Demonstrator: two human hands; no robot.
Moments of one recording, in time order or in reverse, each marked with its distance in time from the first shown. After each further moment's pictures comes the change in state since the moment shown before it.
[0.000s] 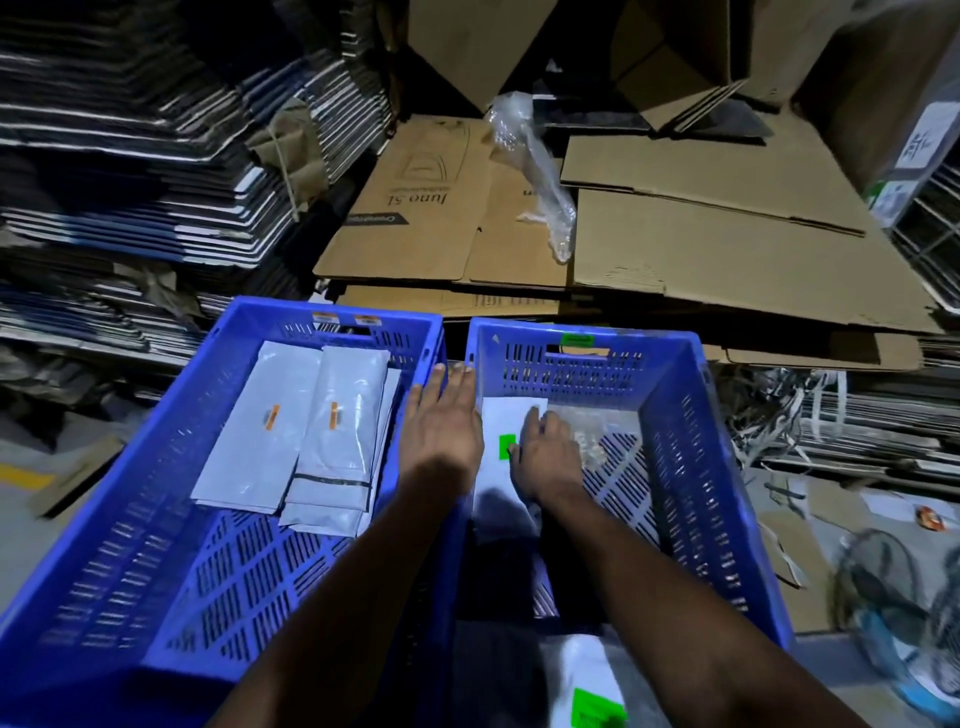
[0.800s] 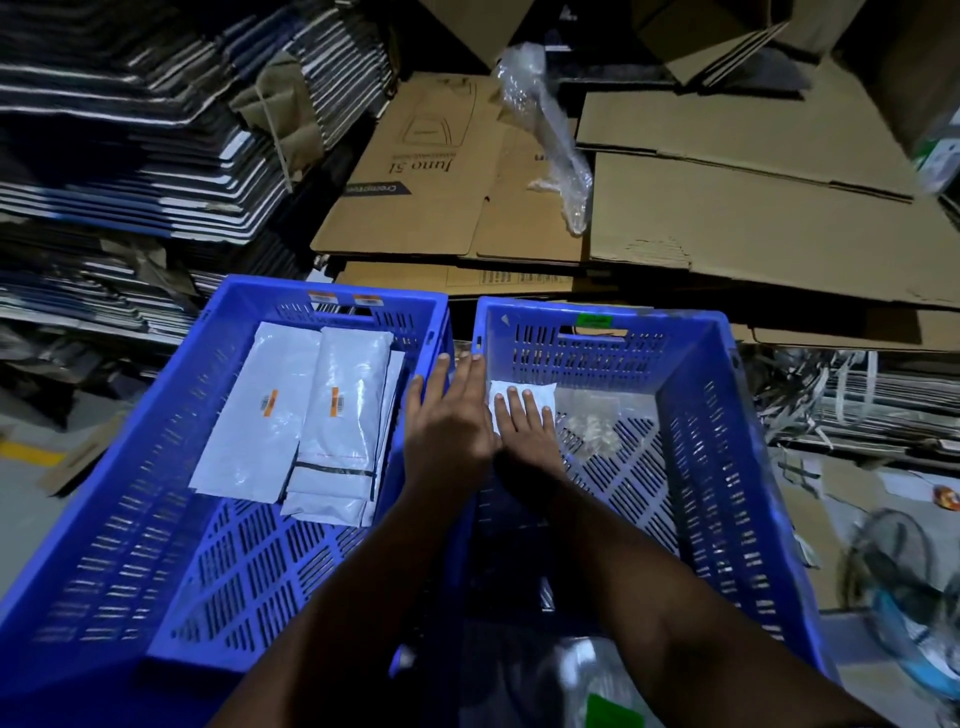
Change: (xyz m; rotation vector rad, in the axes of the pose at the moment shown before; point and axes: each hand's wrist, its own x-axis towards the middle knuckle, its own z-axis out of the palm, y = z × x) left_hand -0.012 -0.002 0.008 -0.054 0.141 0.044; right_hand 0.021 -0.017 0.041 0.050 -0.144 -0.220
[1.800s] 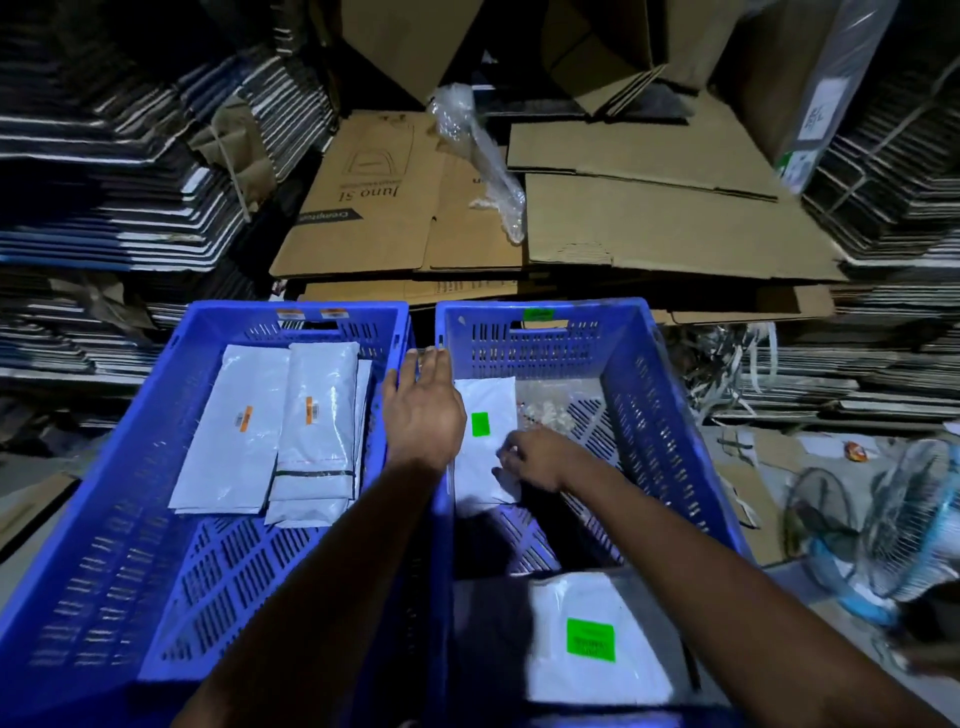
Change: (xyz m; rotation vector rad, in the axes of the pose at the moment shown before) left_hand 0.005 0.005 -0.009 0.134 -0.125 0.003; right_hand -0.099 0.015 -0.091 0.083 -0.226 0.010
